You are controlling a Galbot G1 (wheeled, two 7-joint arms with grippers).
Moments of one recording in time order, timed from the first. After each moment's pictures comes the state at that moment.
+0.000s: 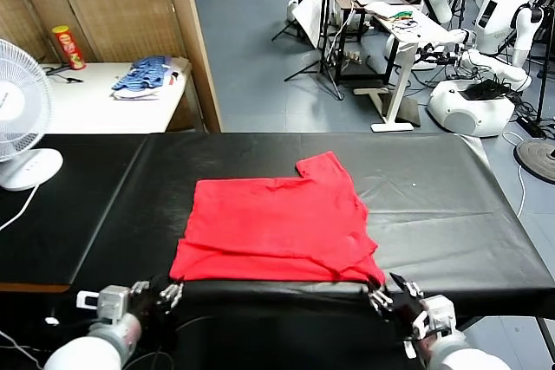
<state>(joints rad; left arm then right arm) 1.63 -0.97 -0.61 -2.35 -0.76 0.73 -0.33 -1.47 1.04 0.60 2.27 0.51 -0.63 0.10</state>
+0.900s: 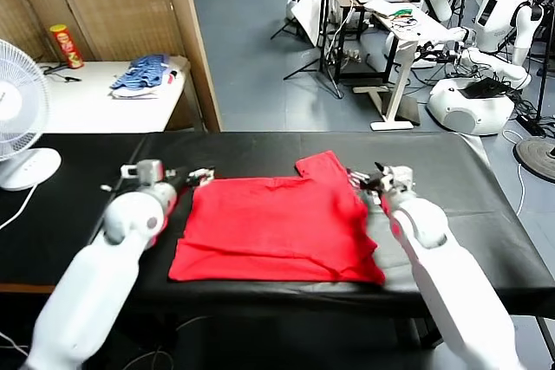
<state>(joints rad) 0.72 -1.06 -0.23 -1.55 -0.86 0.74 -0.30 -0.48 1.23 0.11 1.21 0.49 -0.59 0.05</state>
